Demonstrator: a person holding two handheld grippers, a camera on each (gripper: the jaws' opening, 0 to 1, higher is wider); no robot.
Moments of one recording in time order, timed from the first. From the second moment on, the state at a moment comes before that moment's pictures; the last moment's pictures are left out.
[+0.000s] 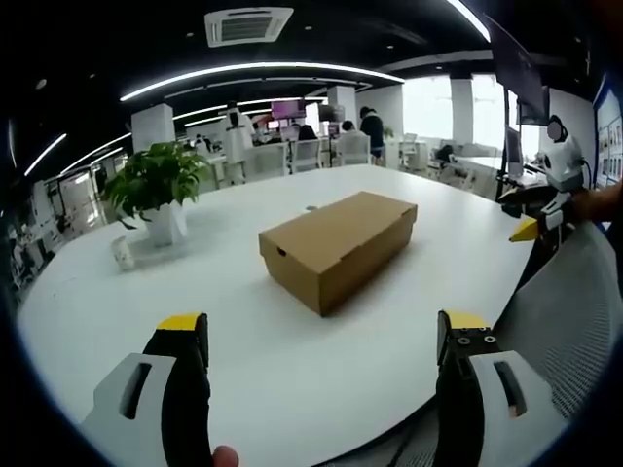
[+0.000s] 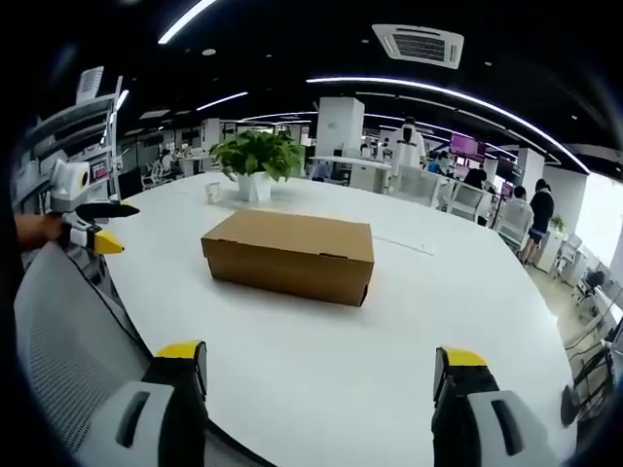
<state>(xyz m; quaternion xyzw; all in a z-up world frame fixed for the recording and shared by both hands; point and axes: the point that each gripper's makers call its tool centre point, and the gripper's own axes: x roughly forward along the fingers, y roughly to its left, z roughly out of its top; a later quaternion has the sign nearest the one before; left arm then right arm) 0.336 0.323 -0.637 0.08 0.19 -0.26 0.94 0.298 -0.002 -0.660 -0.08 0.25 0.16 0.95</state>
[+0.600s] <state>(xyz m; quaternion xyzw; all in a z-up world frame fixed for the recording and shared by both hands) 0.359 0.315 -0.633 0.07 0.19 -0.27 0.94 0.314 -0.006 -0.650 -0.10 0.25 0.17 0.95</state>
